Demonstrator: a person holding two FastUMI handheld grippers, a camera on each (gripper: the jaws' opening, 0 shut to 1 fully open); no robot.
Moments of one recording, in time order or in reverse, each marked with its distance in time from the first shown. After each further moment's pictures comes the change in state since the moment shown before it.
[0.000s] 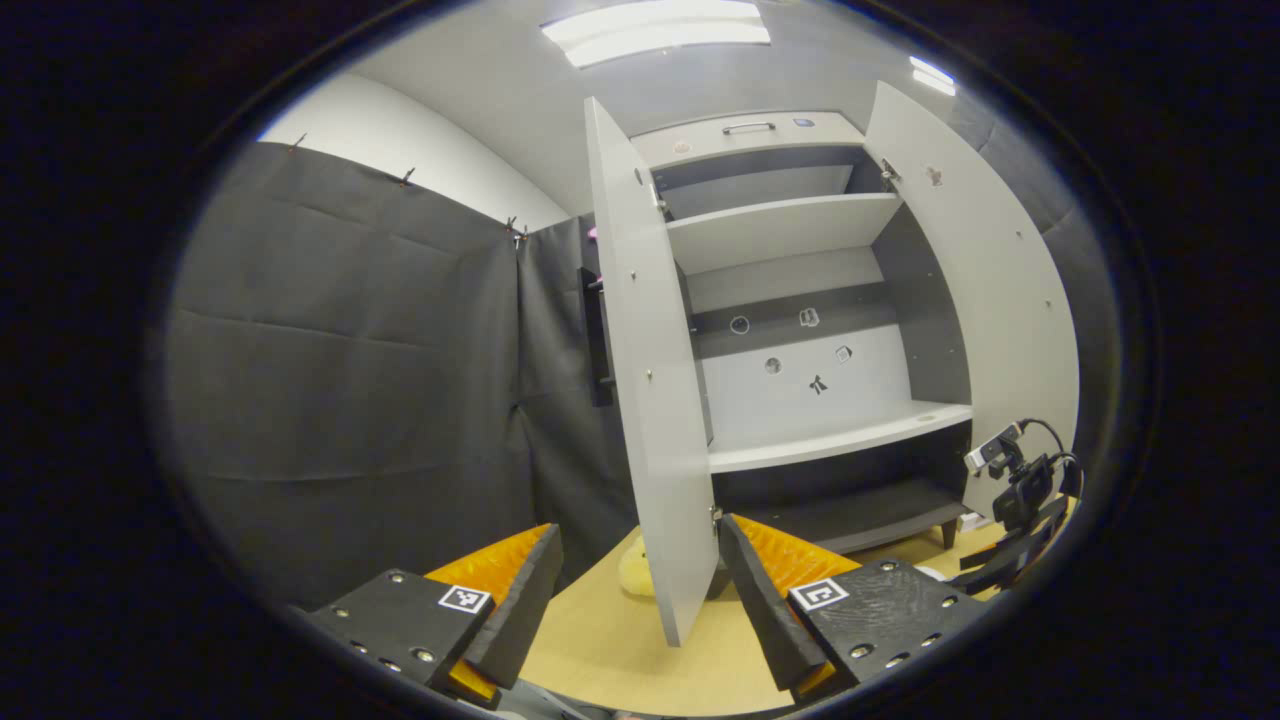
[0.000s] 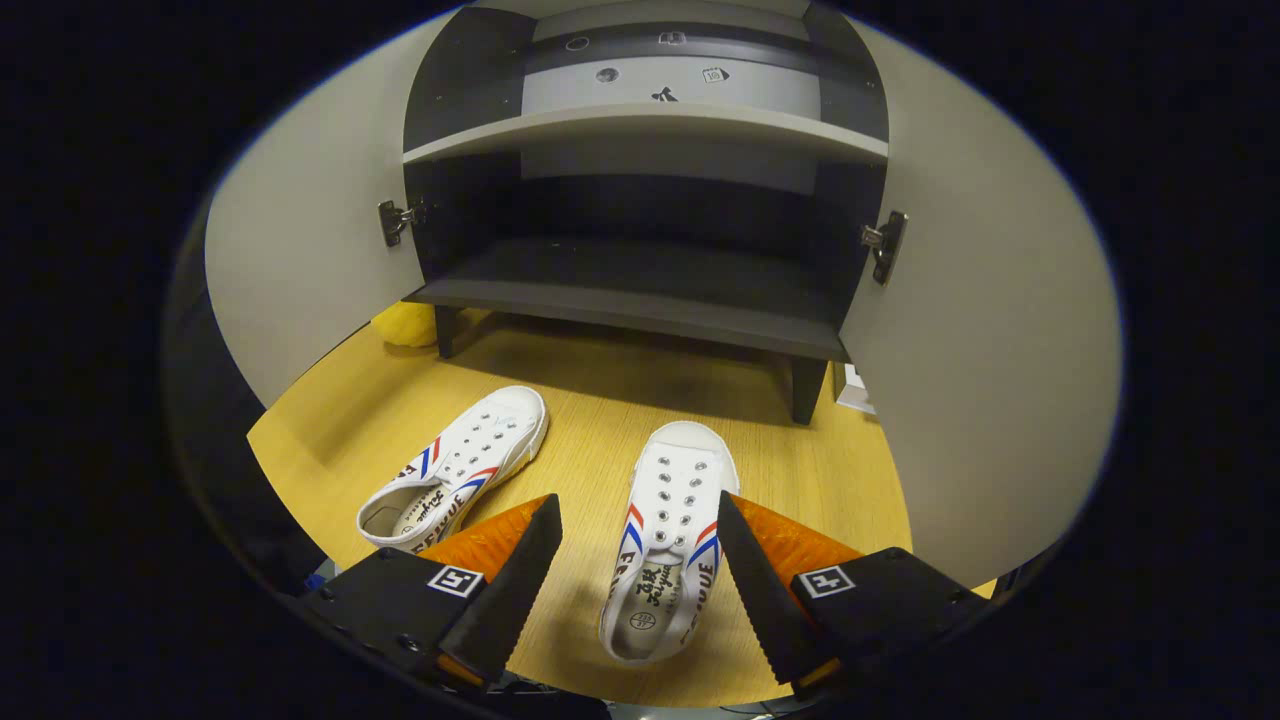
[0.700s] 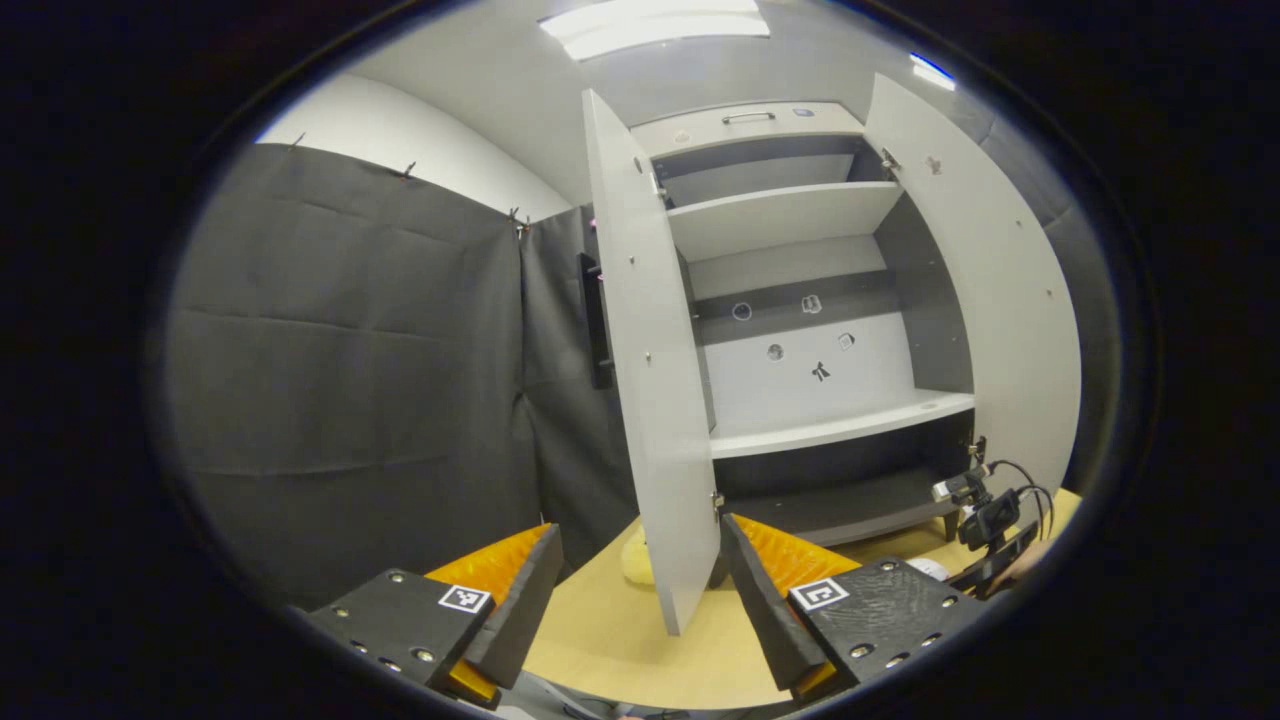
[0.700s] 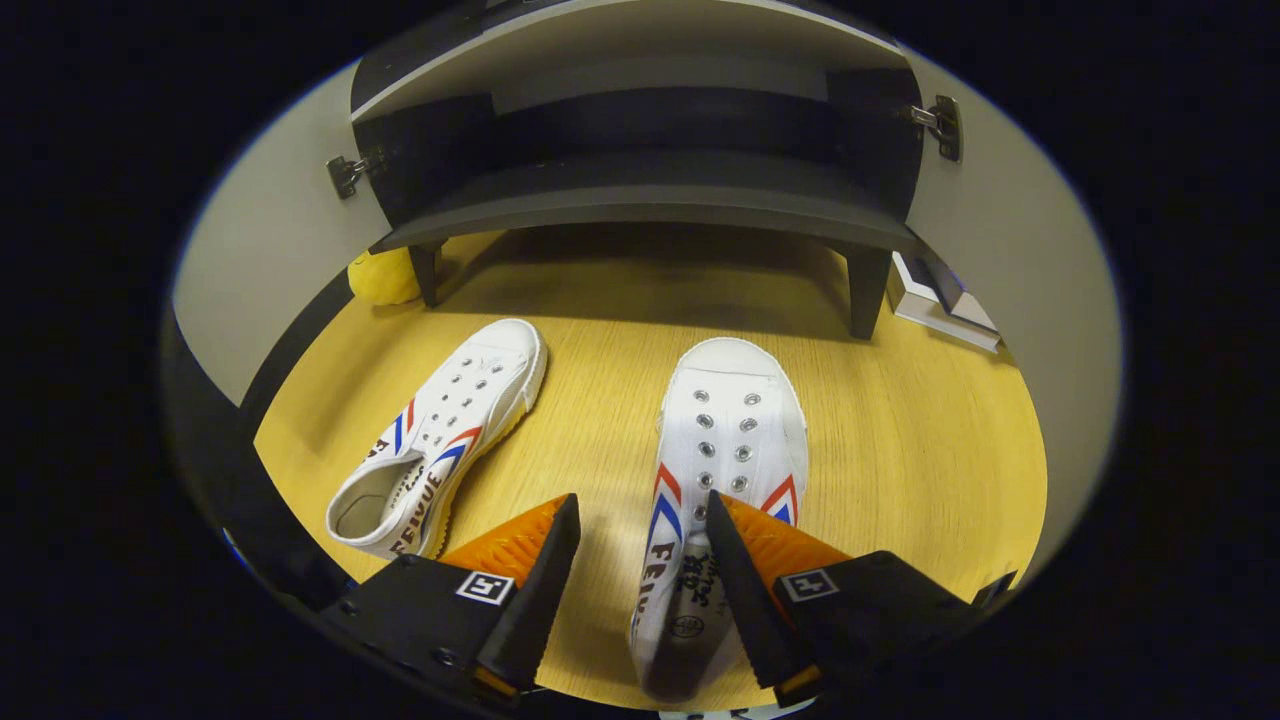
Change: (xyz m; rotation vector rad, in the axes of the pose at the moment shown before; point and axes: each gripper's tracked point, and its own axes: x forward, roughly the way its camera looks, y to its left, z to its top) left arm -0.005 0.002 -0.003 0.006 0.029 0.010; right arm 0.051 0.013 -0.044 0.092 0.207 0.051
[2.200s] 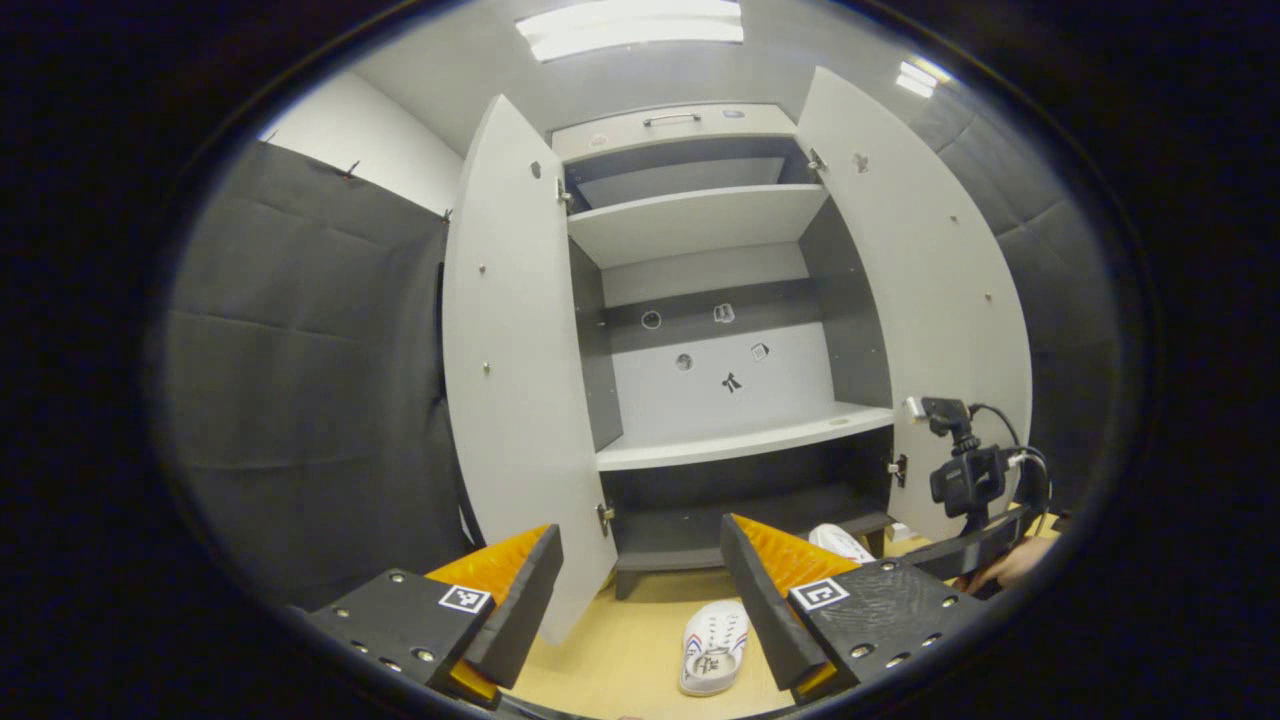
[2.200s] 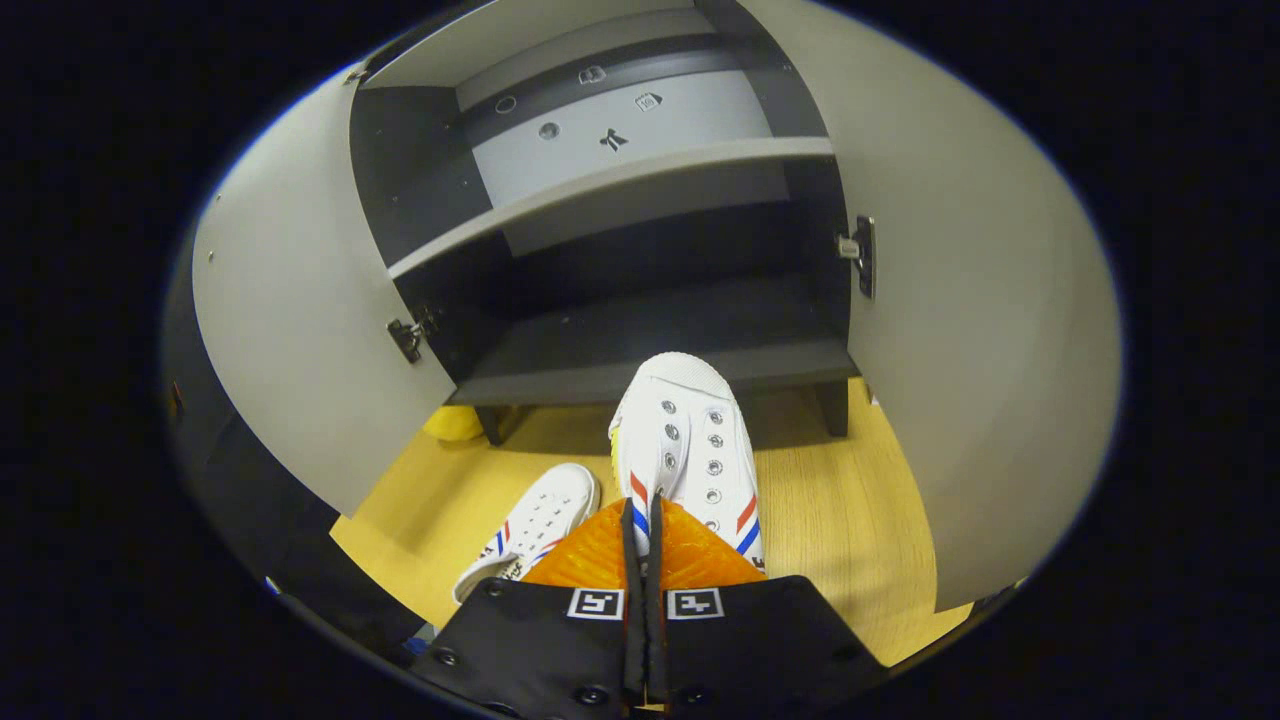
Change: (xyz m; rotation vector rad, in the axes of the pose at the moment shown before) left arm 0.008 -0.122 0.003 -0.022 -0.030 -0.212; right arm -0.108 0.002 0.102 0.133 -0.374 0.120
